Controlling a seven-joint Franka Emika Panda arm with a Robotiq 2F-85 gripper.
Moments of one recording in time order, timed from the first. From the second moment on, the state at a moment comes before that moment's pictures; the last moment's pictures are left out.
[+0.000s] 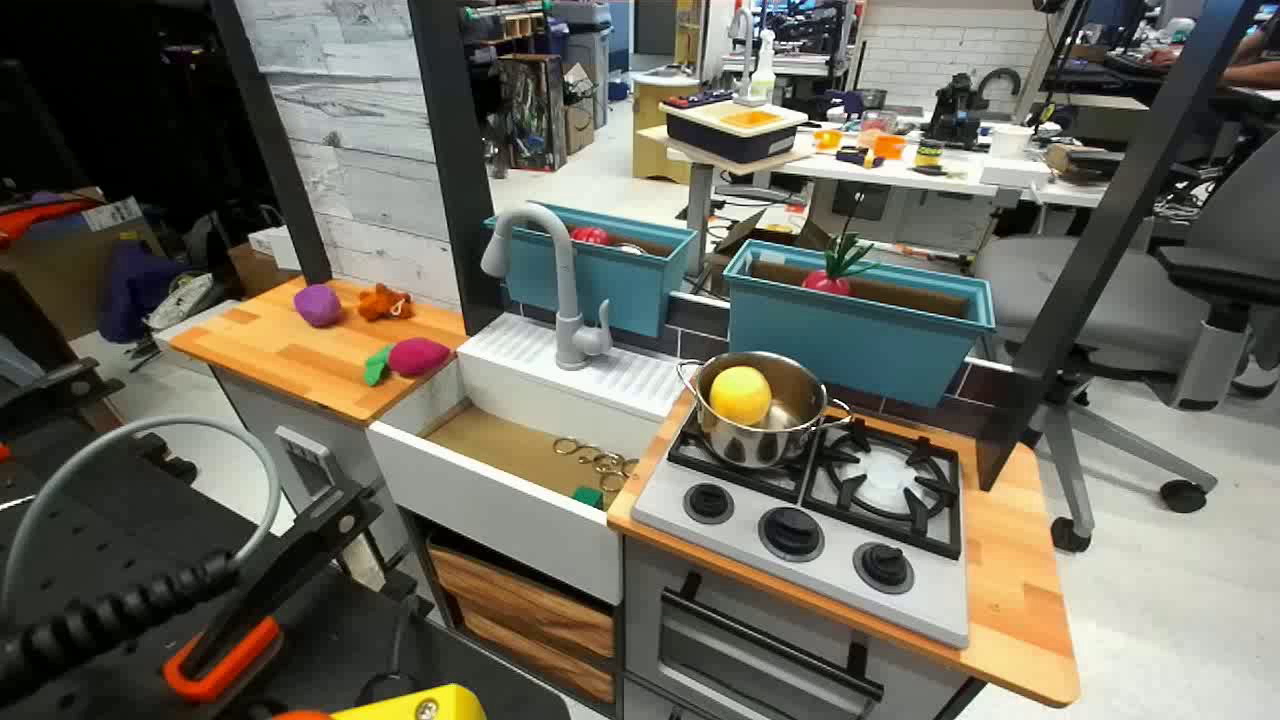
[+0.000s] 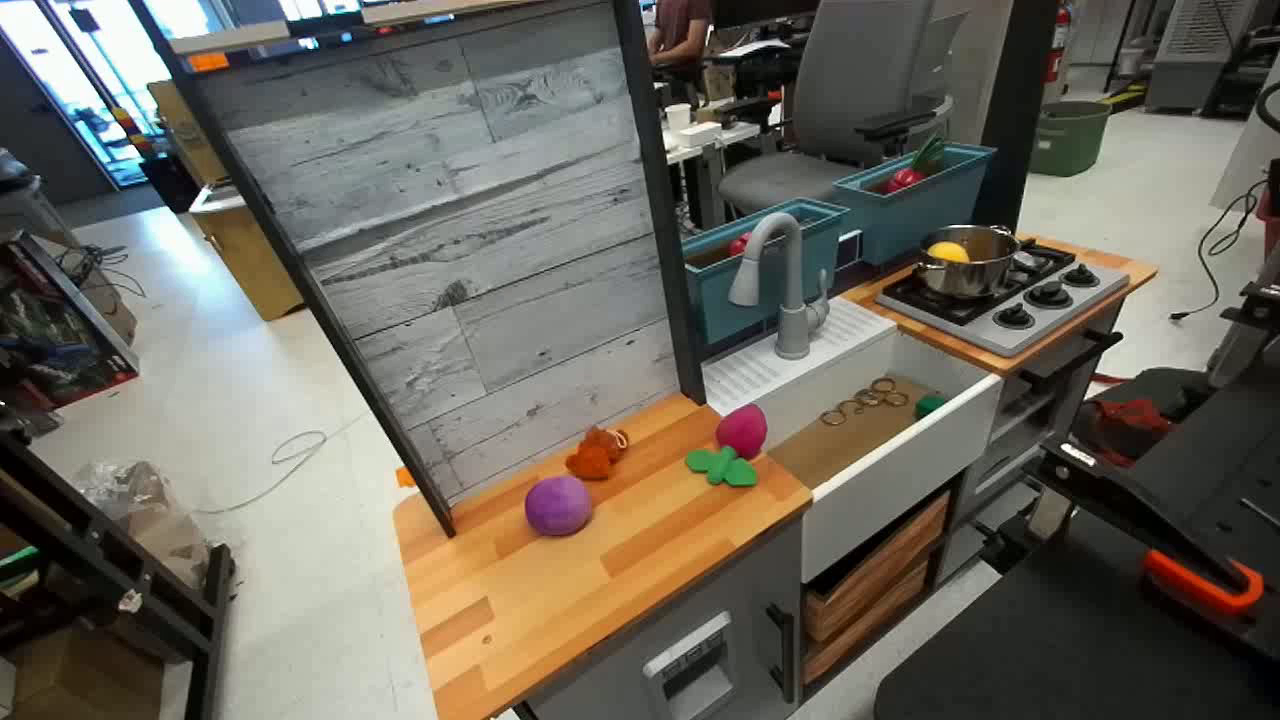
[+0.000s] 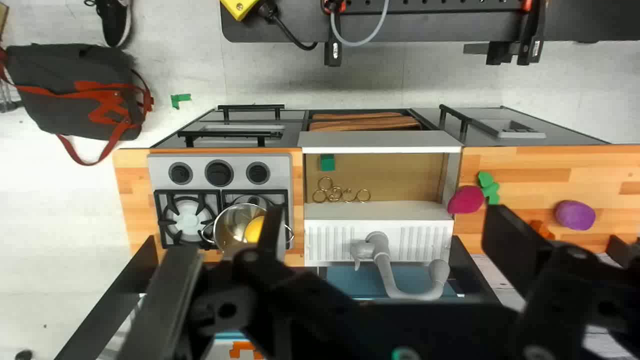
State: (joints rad) arm -0.08 -0.43 -0.15 -2.27 -0.10 1.86 -0.23
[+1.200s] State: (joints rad) arm -0.05 -0.21 -0.06 -2.23 -0.10 1.95 -0.15
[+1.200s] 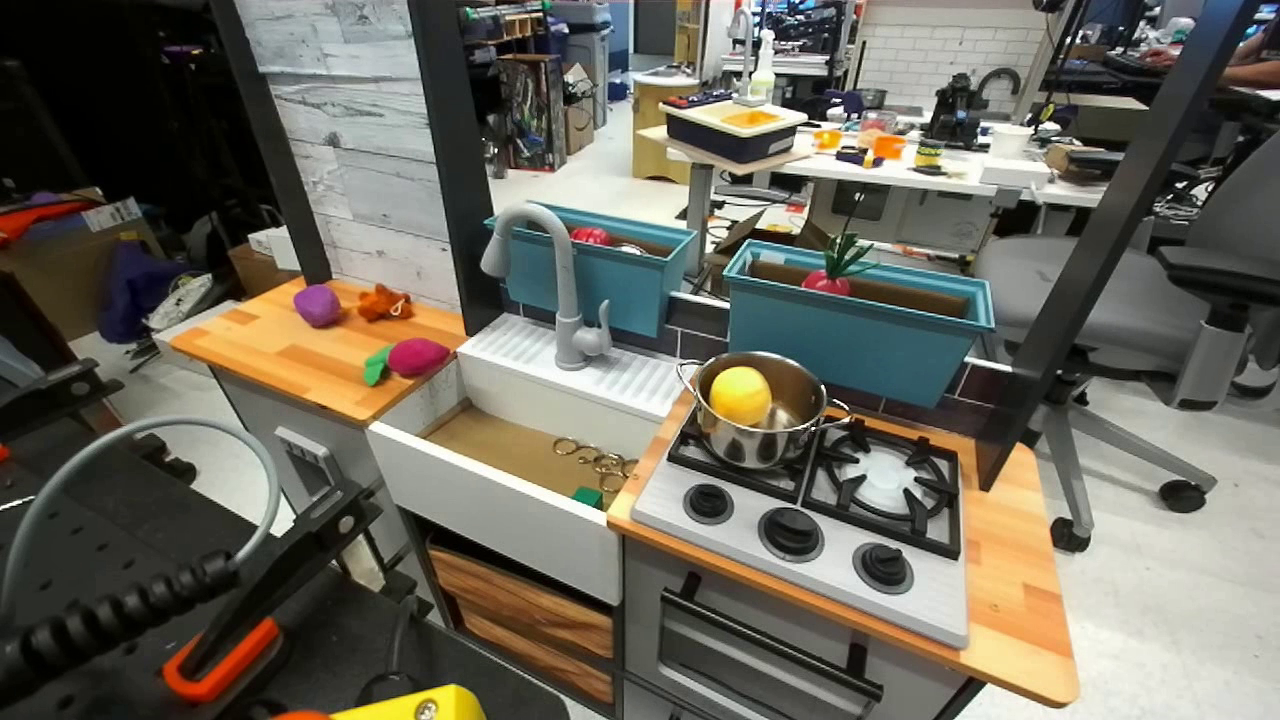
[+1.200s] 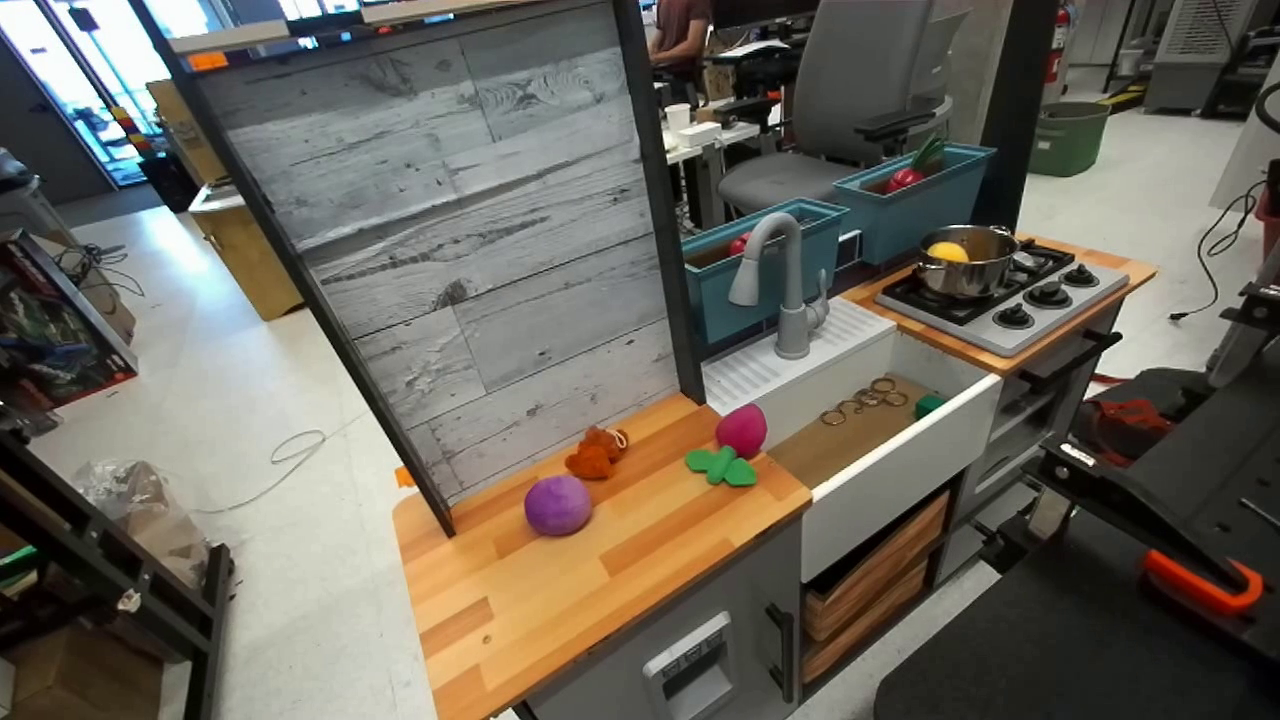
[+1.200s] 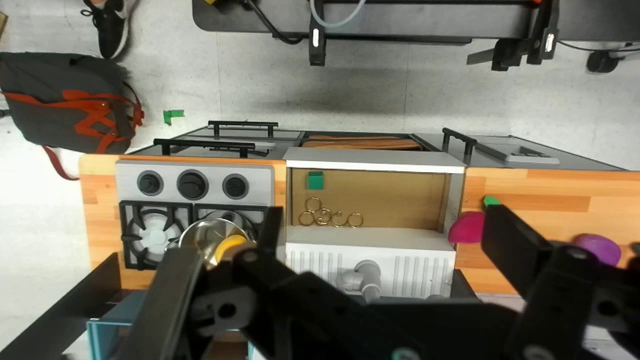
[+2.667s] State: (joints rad) arm 0.24 0.82 -0.14 -1.69 -0.27 2.63 0.43
